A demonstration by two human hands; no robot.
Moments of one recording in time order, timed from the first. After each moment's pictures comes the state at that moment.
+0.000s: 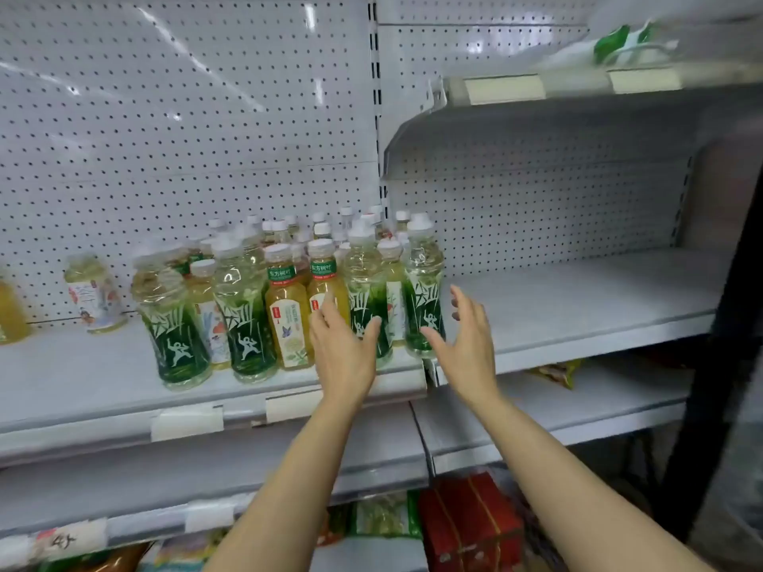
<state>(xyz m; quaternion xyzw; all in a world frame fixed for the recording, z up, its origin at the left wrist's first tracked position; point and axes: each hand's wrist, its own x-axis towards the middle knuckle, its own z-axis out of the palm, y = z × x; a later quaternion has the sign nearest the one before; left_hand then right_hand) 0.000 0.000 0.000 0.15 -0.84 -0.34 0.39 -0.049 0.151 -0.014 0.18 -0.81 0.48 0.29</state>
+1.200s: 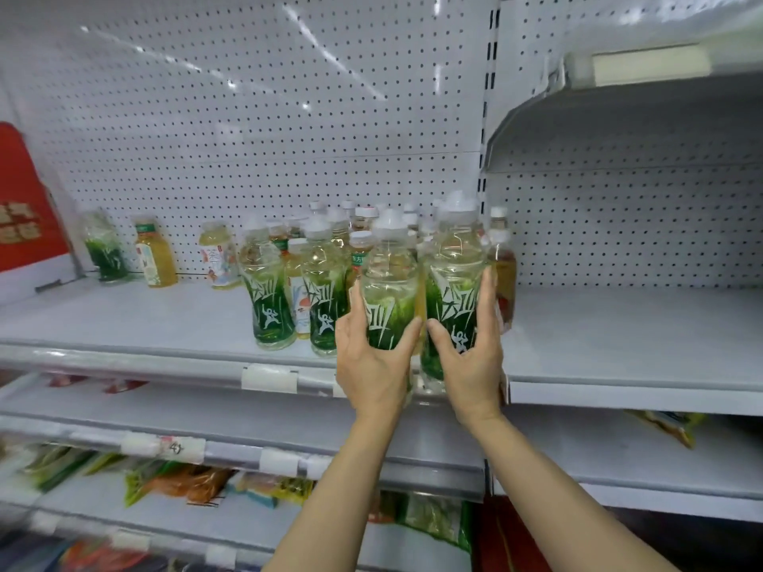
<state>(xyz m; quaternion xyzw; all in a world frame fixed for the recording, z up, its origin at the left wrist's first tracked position) 0.054 -0.003 -0.002 0.22 -0.71 -0.34 0.58 -0.008 0.083 -0.002 0.33 -0.64 0.64 0.26</state>
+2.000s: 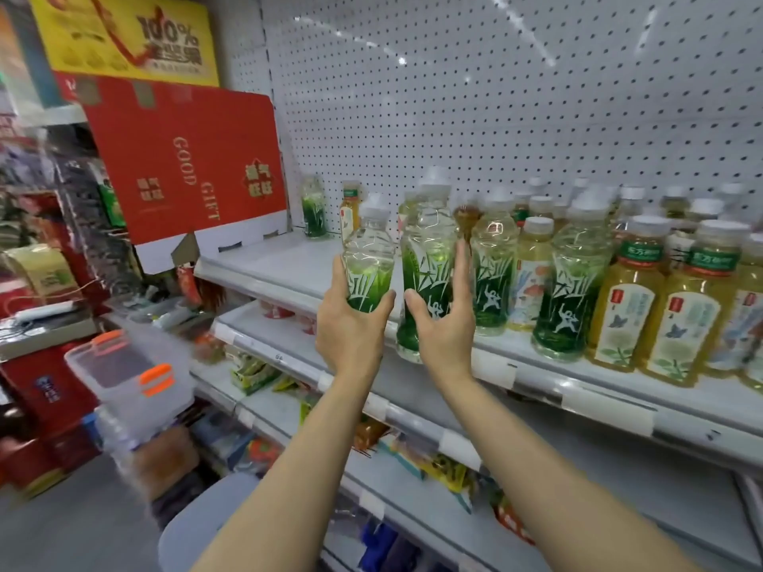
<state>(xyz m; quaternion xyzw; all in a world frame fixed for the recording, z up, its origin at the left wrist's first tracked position) 0.222 -0.265 -0.004 0.45 -0.66 -0.25 0.55 0.138 -0.198 -0.001 0.45 -0.55 0.70 0.06</state>
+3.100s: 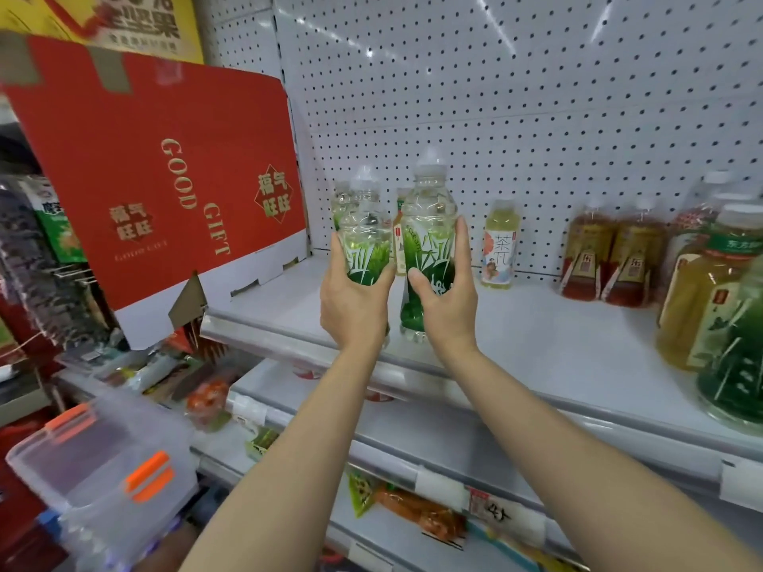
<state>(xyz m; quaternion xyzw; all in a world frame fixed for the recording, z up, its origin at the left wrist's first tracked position) 0.233 -0.596 0.025 0.41 -0.65 -0.31 0.56 0.156 -0.524 0.016 0.41 -0.55 0.72 0.08</state>
